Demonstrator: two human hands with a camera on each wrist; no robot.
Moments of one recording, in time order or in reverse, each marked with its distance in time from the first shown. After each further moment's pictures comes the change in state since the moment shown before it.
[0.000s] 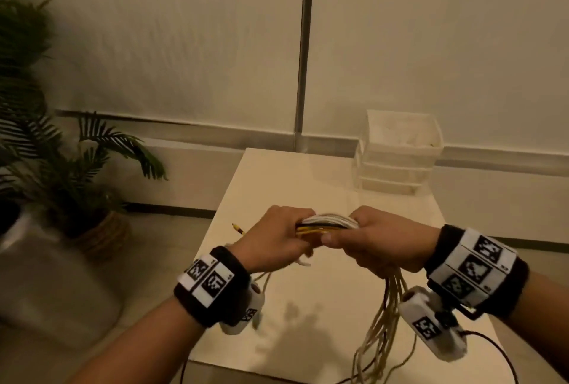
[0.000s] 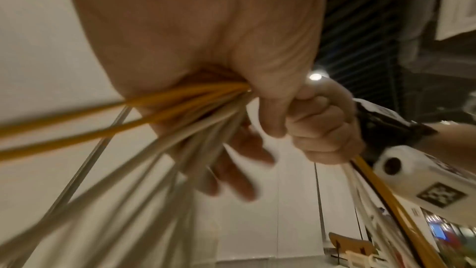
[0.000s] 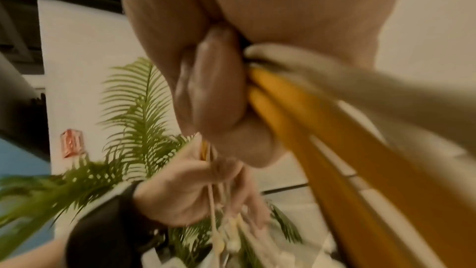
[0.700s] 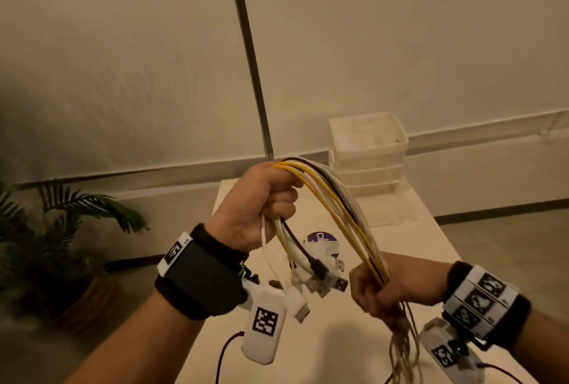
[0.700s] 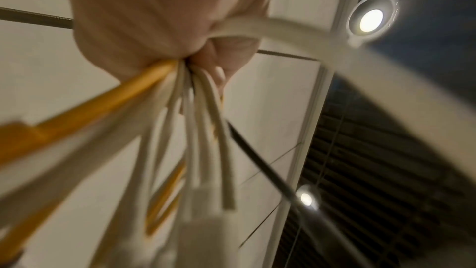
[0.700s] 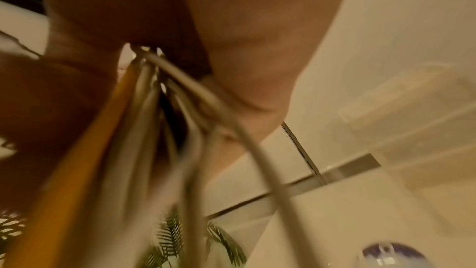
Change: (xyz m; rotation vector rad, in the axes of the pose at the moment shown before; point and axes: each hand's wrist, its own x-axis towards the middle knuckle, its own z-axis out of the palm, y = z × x) left_hand 0.088 0.082 -0.038 -1.063 -0.002 -0.264; right_hand -0.012 0.094 -0.049 0.145 -0.193 -0.112
